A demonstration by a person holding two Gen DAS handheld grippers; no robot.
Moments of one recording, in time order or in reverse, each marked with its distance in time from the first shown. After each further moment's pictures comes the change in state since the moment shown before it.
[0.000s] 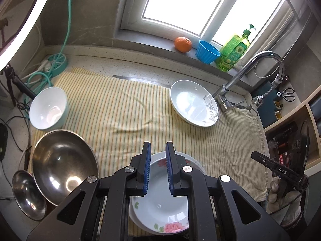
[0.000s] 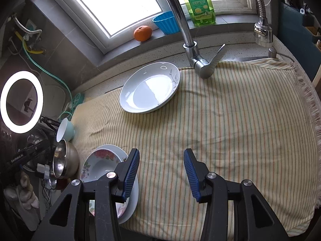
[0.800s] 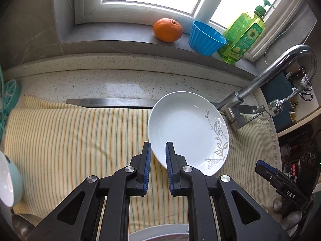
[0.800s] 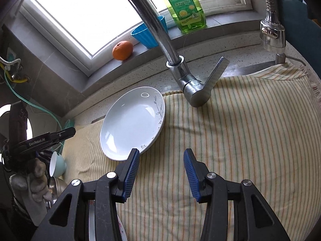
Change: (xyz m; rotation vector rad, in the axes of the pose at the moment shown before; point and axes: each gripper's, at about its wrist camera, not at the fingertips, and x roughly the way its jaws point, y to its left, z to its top) left arm 0.150 -0.032 0.095 0.107 0.124 -0.018; right arm 0.063 -0.035 0.066 0.098 -0.068 0.017
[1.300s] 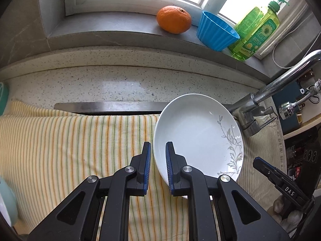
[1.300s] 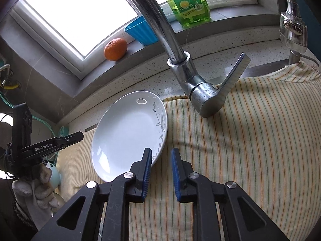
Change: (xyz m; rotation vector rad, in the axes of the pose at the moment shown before) left arm 0.043 0.011 0.021 0.001 0.049 -0.020; right arm 0.050 -0.001 0.021 0.036 0.003 -0.011
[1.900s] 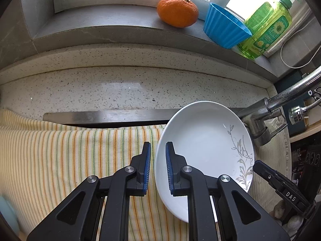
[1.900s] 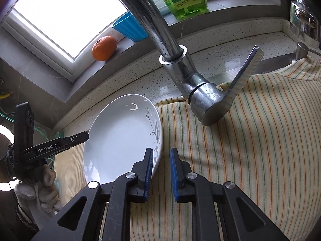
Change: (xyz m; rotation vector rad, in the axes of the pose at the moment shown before) left arm 0.036 -0.002 0.023 0.019 0.035 0.017; right arm 0.033 -0.007 0.017 0.042 0.027 -0.006
